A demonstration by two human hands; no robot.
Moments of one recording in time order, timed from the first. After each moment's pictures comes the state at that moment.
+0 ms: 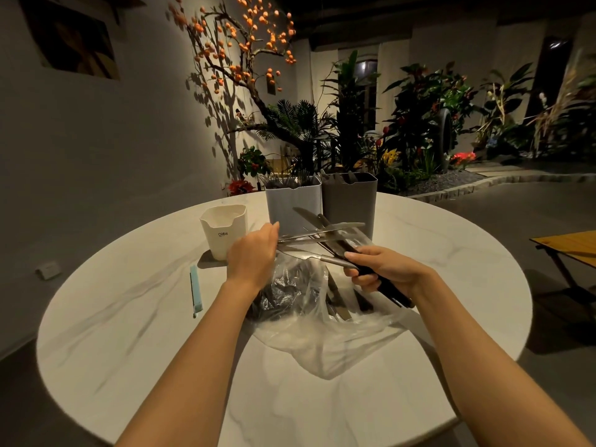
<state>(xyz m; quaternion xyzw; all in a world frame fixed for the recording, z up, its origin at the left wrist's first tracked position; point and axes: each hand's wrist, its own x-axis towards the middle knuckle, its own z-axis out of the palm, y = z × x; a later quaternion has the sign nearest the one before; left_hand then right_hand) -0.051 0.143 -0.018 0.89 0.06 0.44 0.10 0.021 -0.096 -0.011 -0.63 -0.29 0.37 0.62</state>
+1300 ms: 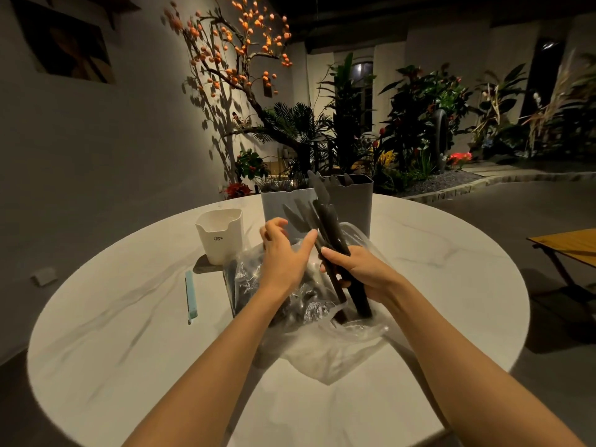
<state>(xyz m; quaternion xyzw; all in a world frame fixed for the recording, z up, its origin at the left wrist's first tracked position) -0.046 0.081 -0.012 0.83 0.08 0.36 0.42 0.001 -0.062 -0.014 -0.68 -0.28 0.20 0.65</state>
